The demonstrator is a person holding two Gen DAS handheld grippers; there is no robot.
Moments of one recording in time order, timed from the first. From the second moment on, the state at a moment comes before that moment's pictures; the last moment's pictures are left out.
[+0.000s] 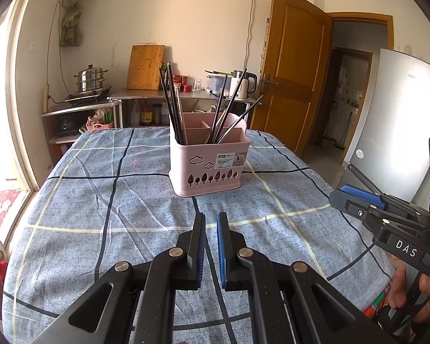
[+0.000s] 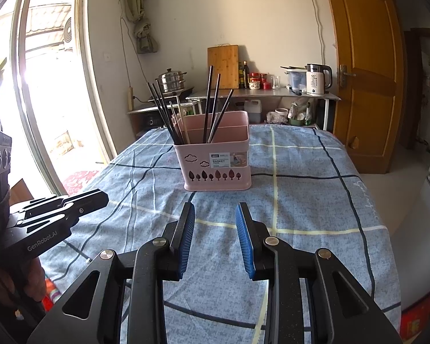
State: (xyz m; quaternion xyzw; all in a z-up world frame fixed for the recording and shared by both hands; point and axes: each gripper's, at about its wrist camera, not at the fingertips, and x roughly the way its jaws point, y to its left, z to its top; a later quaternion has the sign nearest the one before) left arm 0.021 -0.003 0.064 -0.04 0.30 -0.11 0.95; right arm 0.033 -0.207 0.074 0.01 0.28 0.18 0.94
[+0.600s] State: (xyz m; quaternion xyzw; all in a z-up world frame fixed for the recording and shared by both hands) left arm 0.018 -0.007 0.062 -0.03 0.30 -0.11 0.95; right arm 0.034 -0.205 0.072 0.01 0.29 0.18 0.94
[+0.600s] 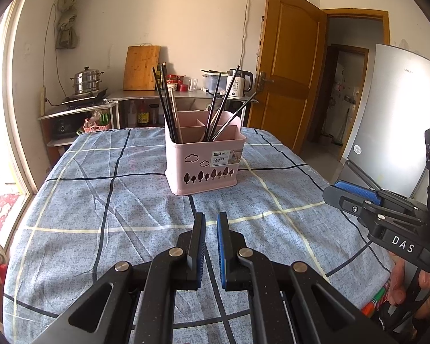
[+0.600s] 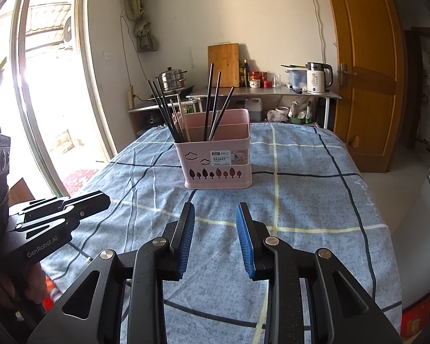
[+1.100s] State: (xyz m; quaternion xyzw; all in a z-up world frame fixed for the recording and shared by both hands) left arm 0.016 -0.009 0.063 -0.03 0.30 -0.11 0.95; right arm 0.034 -0.204 0.070 0.01 0.29 0.18 0.94
